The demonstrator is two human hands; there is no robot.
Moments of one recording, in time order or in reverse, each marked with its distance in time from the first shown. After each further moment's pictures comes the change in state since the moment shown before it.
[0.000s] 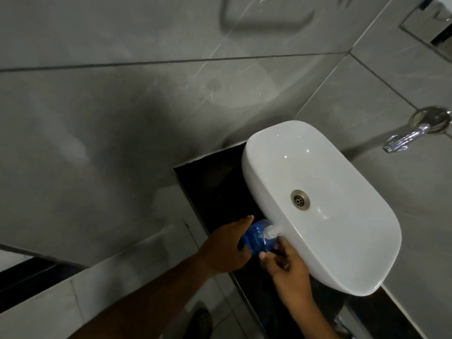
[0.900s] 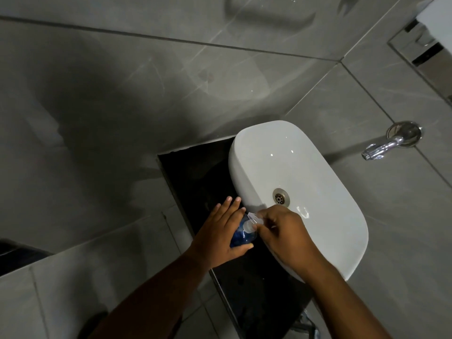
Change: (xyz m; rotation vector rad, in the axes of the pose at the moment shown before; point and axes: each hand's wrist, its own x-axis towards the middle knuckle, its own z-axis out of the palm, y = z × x) left_hand 0.018 -0.012 0.038 0.344 0.248 0.235; right_hand 0.035 -0.087 -0.041 -0.715 -0.221 -0.491
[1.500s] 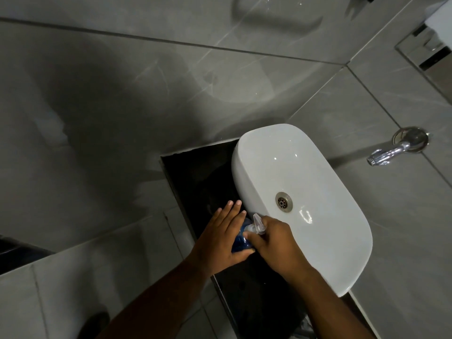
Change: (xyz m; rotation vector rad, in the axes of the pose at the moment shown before) left_hand -0.005 0.000 0.002 0.011 0.029 -0.004; right_hand 0.005 0.020 0.041 0.212 -0.018 0.037
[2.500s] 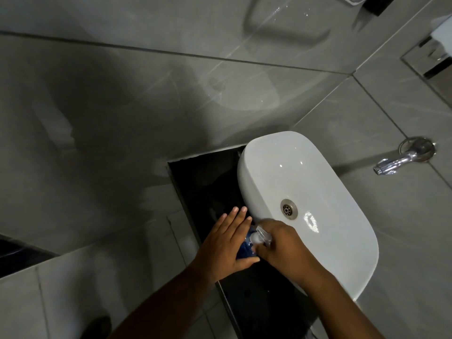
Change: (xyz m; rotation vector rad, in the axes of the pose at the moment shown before) left_hand -0.002 -0.004 -0.002 0.096 -0.008 0.014; right_hand 0.009 -0.011 -0.017 -0.212 -0.152 -0.038
